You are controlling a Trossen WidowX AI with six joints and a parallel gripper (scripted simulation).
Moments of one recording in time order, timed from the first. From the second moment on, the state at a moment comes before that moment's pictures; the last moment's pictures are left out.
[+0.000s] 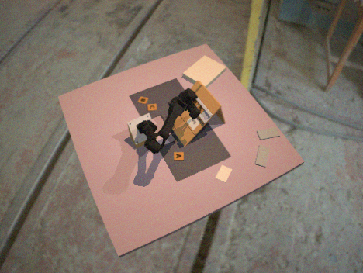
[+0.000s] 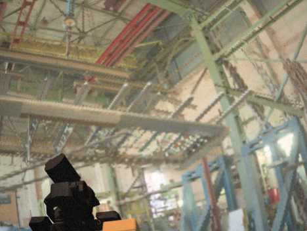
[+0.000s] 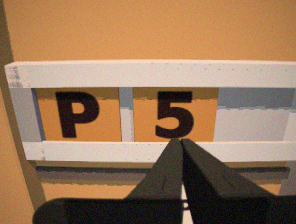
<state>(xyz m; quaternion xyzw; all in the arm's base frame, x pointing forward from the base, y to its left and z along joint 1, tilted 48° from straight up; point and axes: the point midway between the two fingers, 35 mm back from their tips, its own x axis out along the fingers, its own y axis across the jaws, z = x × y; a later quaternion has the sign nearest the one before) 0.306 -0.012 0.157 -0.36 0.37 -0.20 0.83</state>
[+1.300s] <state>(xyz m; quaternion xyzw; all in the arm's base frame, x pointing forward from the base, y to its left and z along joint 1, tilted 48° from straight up) 0.332 -0.037 0.186 -0.27 0.63 -0.31 0.66</state>
